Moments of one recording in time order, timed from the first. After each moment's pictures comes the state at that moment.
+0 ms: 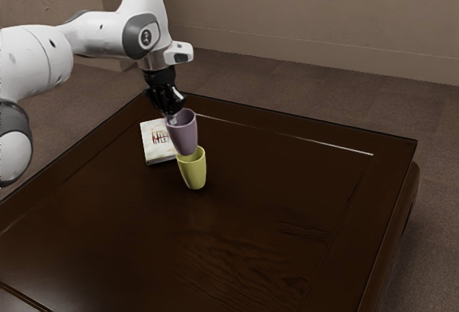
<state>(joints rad) -0.08 0.47 0.18 -1.36 -0.11 1.80 0.26</state>
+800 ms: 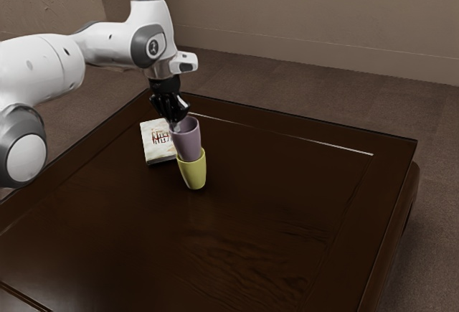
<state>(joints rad) -0.05 0.55 0.15 -1.31 -0.11 1.80 0.27</state>
